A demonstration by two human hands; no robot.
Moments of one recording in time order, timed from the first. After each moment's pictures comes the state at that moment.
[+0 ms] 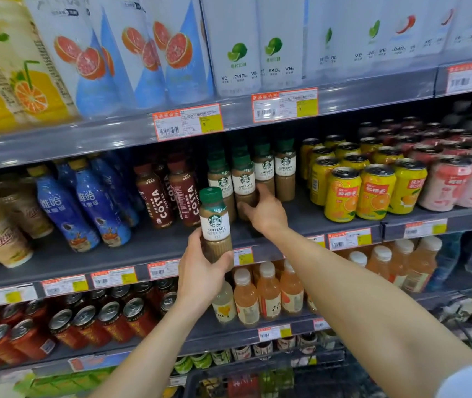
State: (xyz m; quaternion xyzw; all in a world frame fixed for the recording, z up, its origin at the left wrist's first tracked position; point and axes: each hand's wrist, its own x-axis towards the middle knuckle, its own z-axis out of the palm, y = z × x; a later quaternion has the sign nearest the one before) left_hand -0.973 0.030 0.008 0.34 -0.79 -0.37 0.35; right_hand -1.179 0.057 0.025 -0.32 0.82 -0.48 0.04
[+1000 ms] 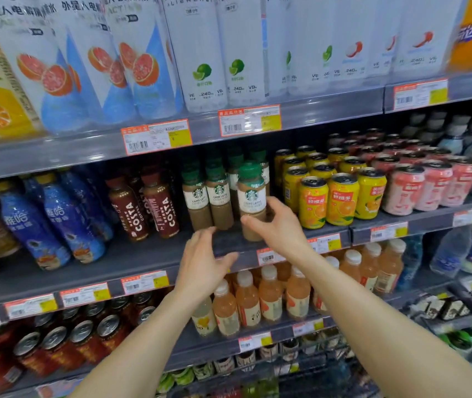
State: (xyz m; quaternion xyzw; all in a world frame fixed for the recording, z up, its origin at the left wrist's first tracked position) left_hand -1.024 0.040 0.022 0.29 -0.89 -0.24 0.25; right_hand -1.176 0.158 0.046 -0.36 0.73 -0.57 0.04
